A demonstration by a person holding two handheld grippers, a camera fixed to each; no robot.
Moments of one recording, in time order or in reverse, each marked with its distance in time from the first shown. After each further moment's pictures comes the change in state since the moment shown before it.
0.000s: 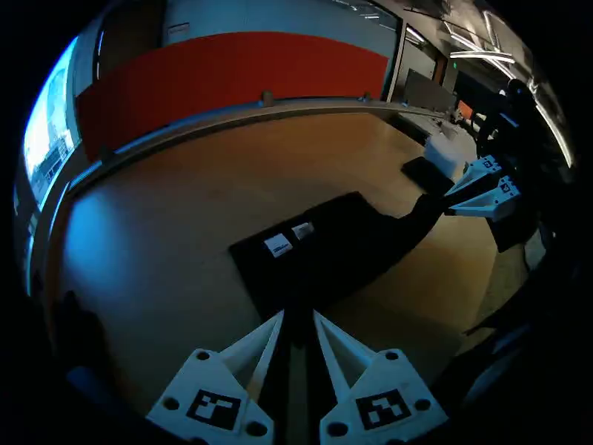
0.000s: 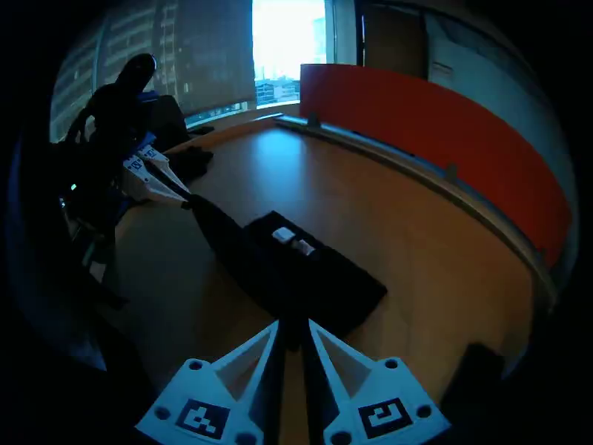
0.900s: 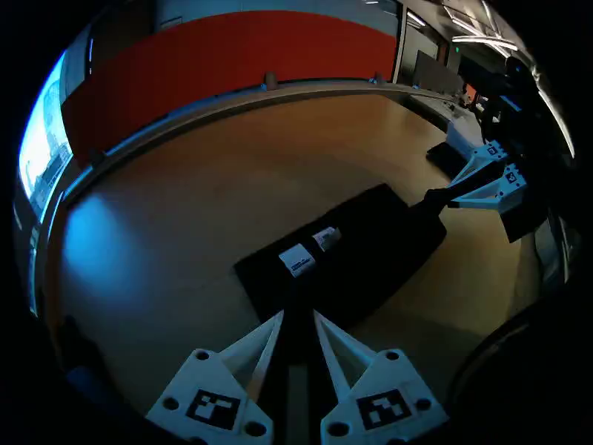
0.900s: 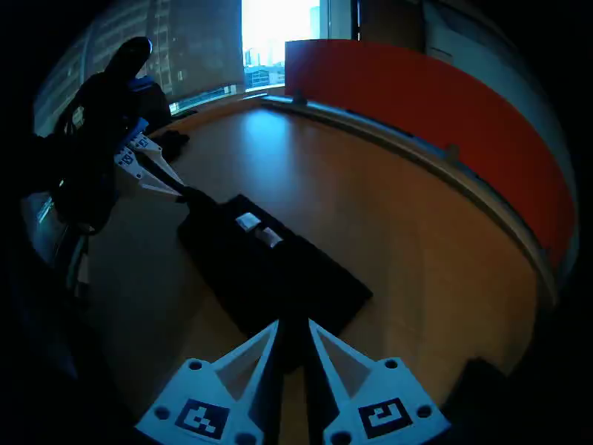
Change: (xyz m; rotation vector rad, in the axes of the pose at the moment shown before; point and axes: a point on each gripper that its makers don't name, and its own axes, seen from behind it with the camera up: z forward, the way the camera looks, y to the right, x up) left arm 0.013 -0.027 0.076 0.044 -0.063 0.040; right arm -0.015 0.059 0.056 -0.024 -0.078 0.008
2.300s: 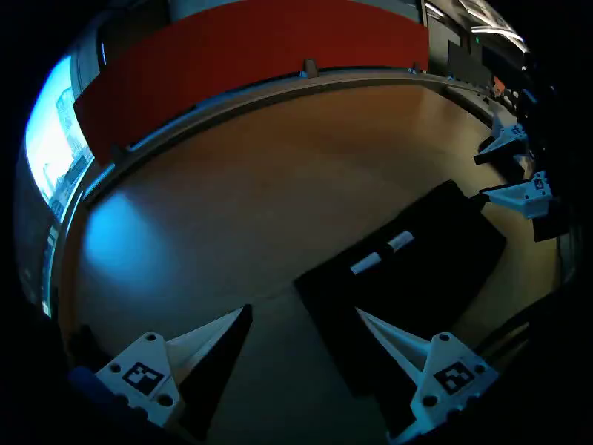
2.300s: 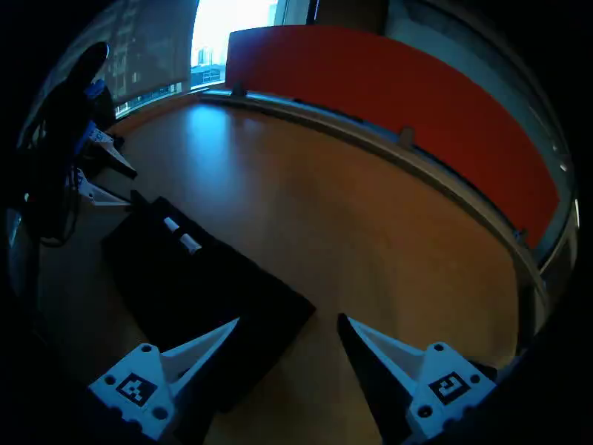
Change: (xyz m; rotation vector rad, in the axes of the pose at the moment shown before) left arm 0.003 -0.072 0.045 0.180 -0.027 0.000; right arm -0.001 0.077 0.046 -0.243 -0.009 0.073
